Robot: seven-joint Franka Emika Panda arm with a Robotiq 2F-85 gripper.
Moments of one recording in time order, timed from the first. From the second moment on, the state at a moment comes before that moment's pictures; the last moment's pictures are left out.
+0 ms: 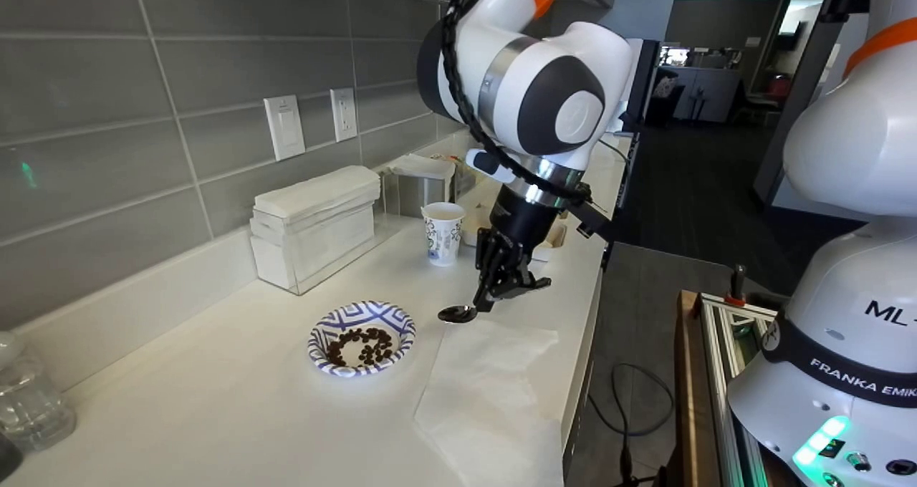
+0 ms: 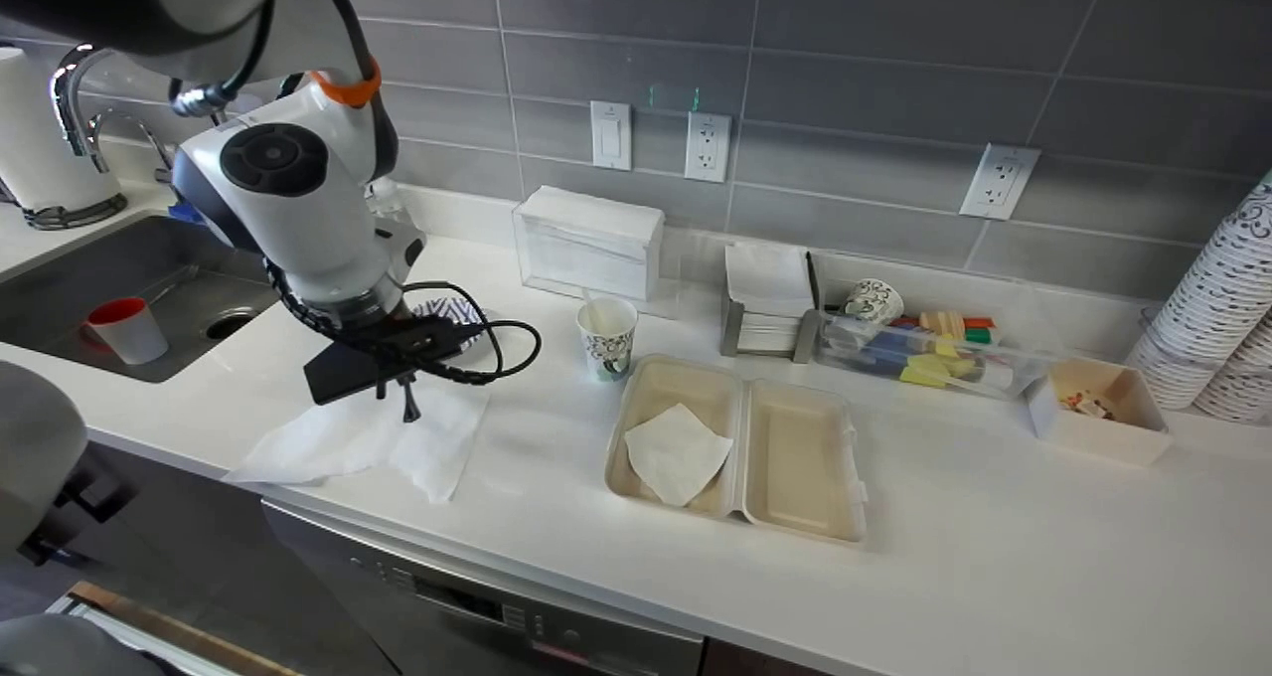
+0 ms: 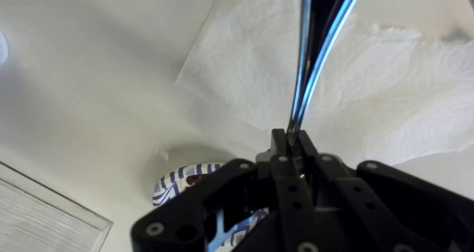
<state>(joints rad) -1.19 0.50 1.54 -2.57 2.02 3.61 -2.71</state>
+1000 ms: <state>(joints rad) -1.03 0.44 1.48 -2.65 2.01 3.75 -2.68</state>
